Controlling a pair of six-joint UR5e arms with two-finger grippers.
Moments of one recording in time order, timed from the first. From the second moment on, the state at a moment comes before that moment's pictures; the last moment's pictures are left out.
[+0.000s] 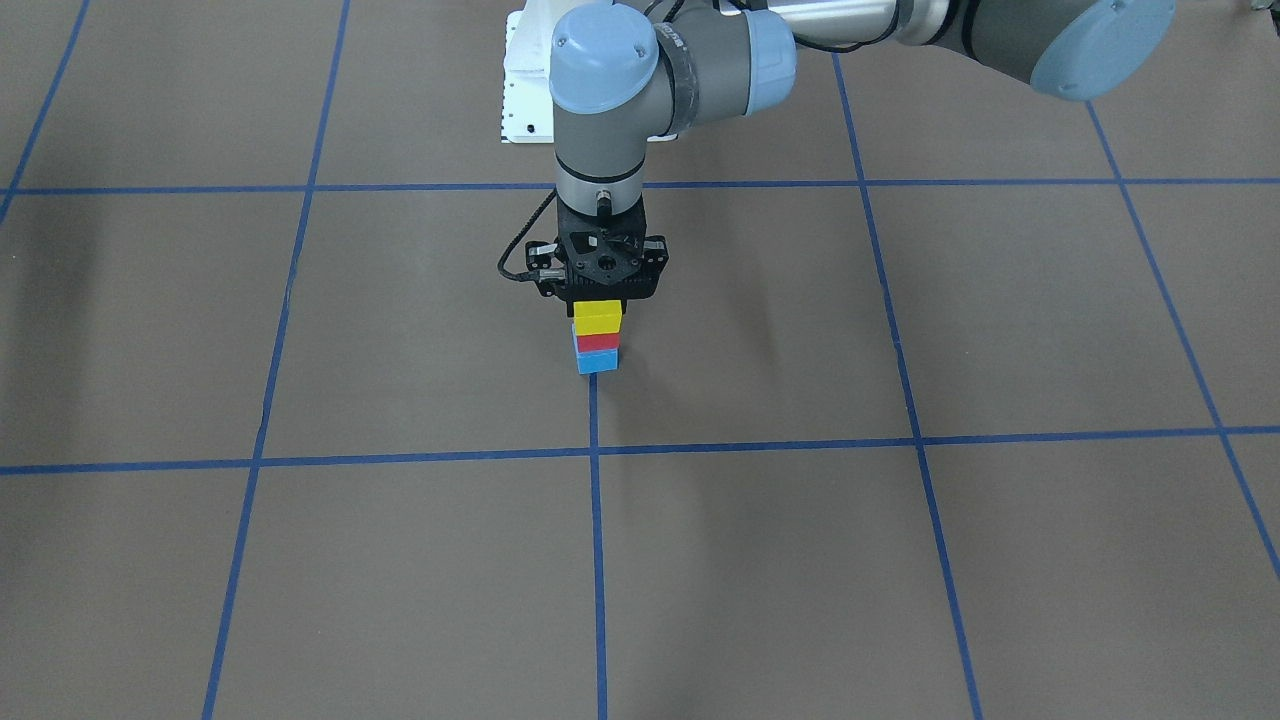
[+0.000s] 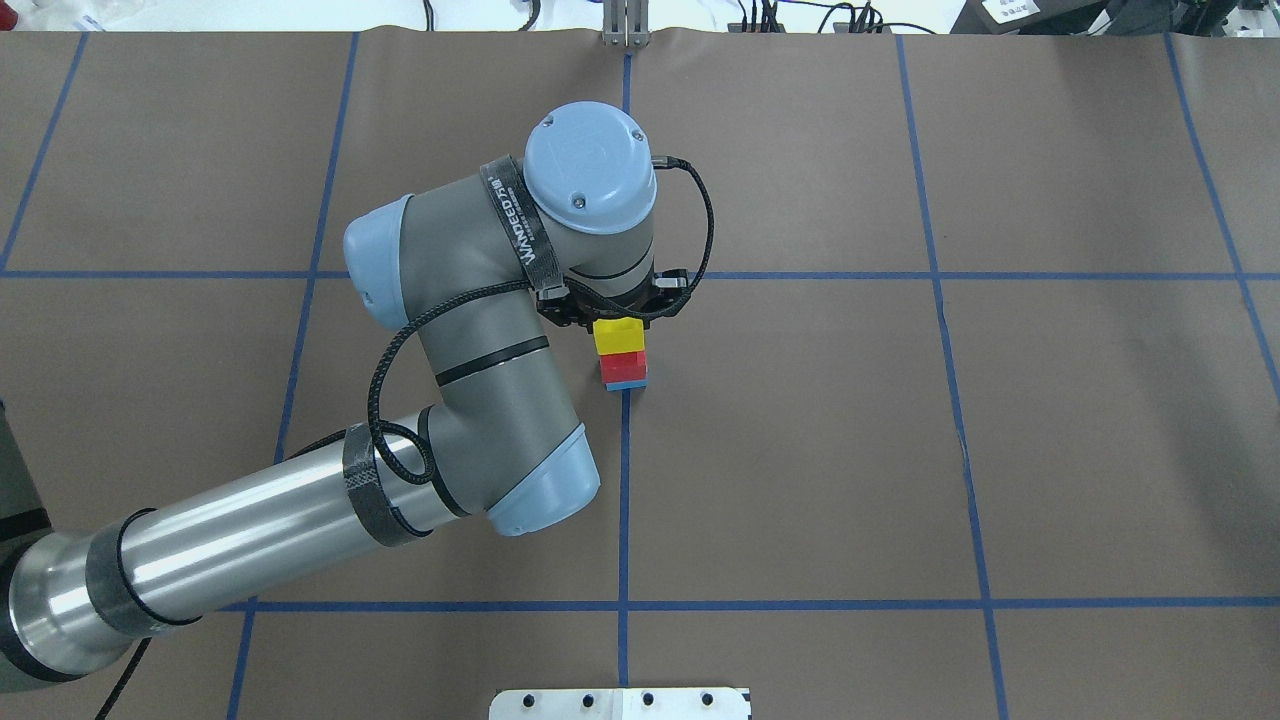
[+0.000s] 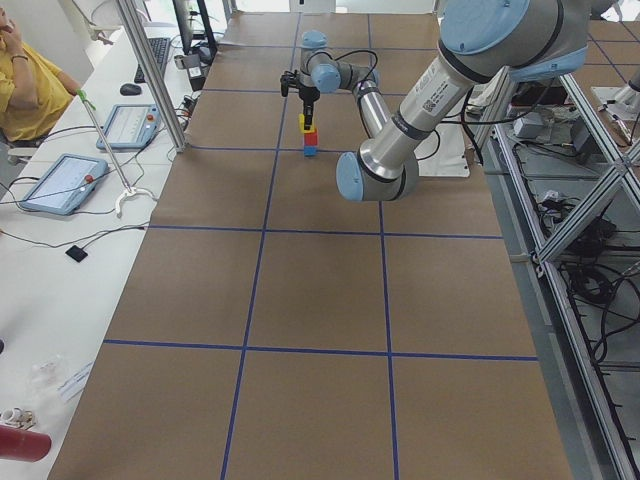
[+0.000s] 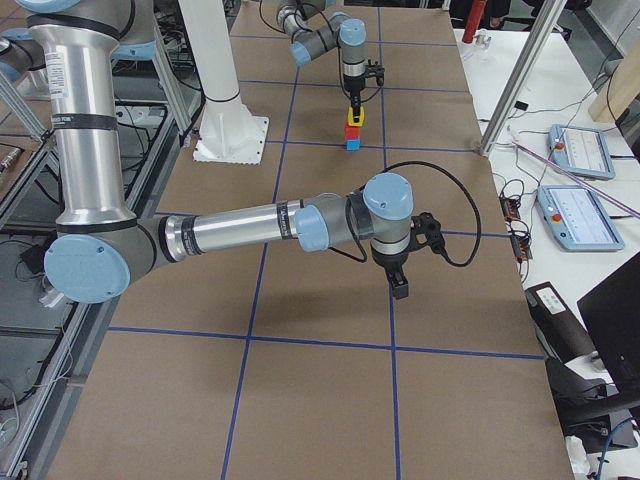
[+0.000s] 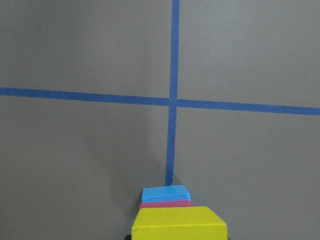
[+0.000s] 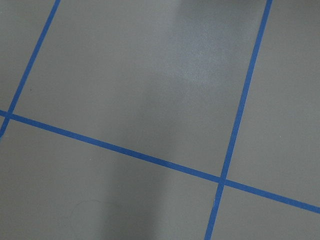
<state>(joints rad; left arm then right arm) -0.55 -2.51 -1.53 -1.48 -1.85 -1.27 1.54 -1.52 1.73 -1.48 2.38 -0.05</state>
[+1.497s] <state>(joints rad) -0.53 -2.51 -1.61 -1.40 -1.82 -1.24 1.54 -1.52 1.72 -1.48 2.38 -0.05</state>
